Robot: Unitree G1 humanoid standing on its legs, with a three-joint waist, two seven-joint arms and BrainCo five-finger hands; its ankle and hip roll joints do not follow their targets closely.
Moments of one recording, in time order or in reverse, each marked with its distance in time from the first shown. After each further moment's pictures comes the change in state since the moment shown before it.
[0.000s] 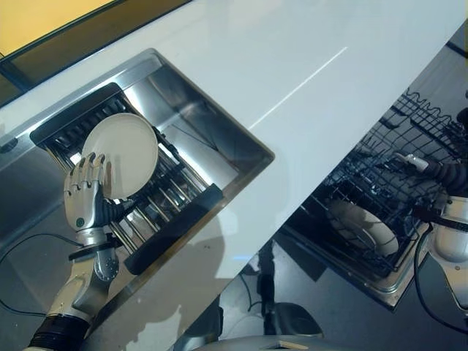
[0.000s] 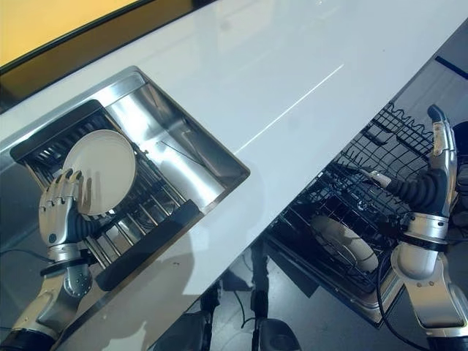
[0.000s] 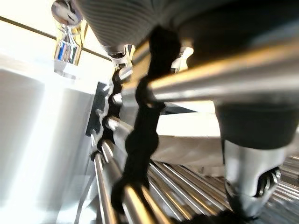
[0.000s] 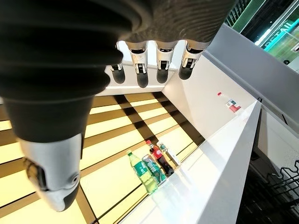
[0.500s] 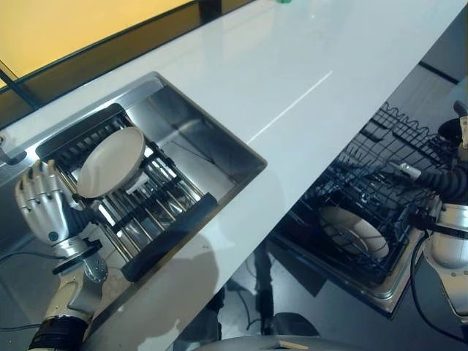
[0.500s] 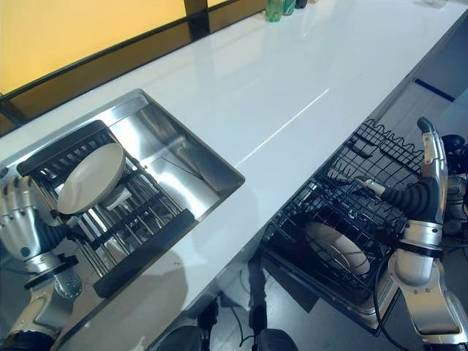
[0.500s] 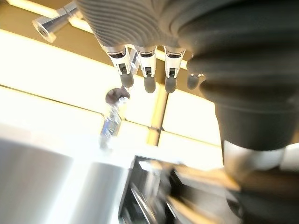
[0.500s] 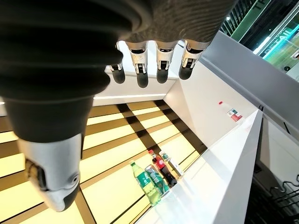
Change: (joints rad) left arm -0.008 -0.058 0.125 0.134 0.008 0.049 0.260; right arm 0.058 0.027 0.000 0.001 -0.011 -0.007 0.044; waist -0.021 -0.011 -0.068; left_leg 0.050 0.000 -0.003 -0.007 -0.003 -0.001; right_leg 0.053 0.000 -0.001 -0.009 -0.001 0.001
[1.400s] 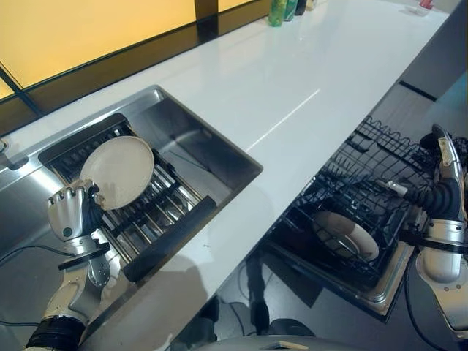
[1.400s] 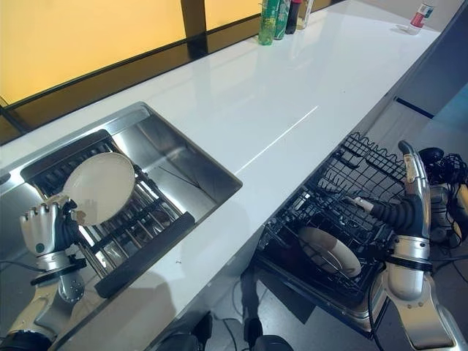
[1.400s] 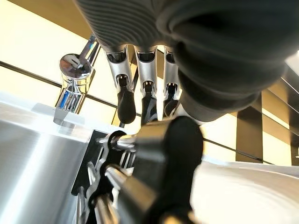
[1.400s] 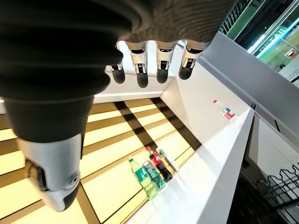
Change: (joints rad) left arm 0.005 0.068 -0.092 0.020 0.062 -0.123 -0.114; right arm 0.056 0.018 0.046 0.006 0.000 -0.013 0.008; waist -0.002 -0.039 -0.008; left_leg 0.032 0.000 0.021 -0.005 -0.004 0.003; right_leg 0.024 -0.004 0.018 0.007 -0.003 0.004
